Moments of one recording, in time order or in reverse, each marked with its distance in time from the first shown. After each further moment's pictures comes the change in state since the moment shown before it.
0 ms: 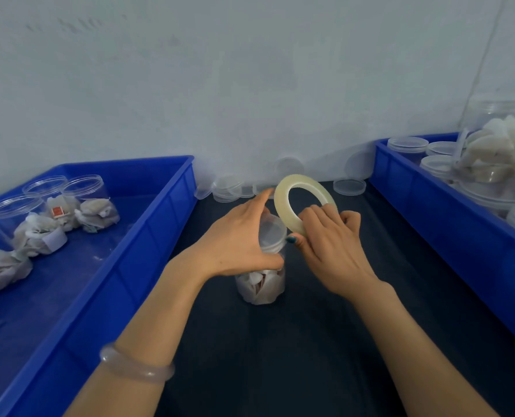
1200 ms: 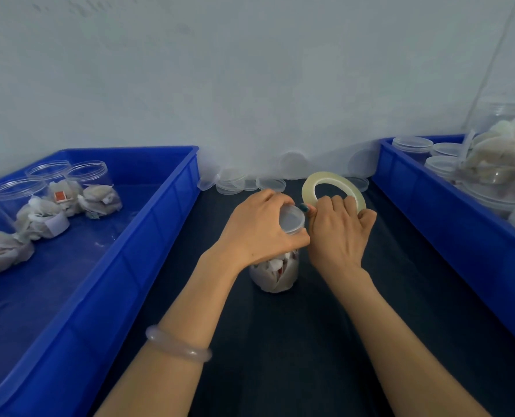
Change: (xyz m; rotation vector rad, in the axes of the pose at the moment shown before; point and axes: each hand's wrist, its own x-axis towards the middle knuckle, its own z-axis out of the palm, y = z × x) left_hand 0.015 0.015 0.024 0.053 0.226 -0.055; right_hand 0.018 -0.012 0.024 -0.259 0.064 0.421
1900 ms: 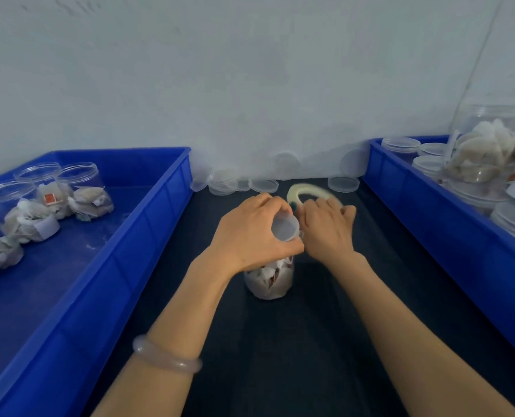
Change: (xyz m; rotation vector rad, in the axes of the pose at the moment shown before) left_hand -0.012 0.005 -0.006 0.016 -0.057 0.029; right_hand 0.018 0.013 0.007 0.144 -0.186 -0.118
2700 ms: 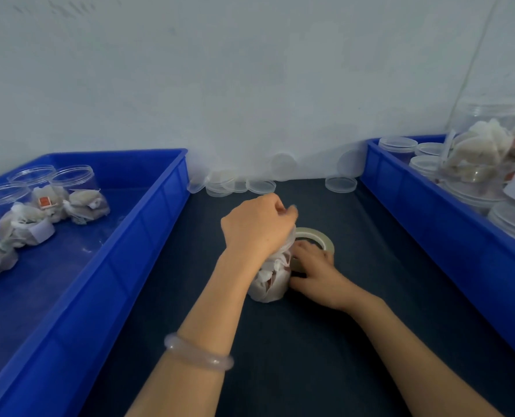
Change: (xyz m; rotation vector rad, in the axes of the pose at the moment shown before) left_hand 0.023 0.026 0.007 -0.033 0.047 -0.392; right_hand -0.055 0.013 0.003 0.521 -0.530 -0.197
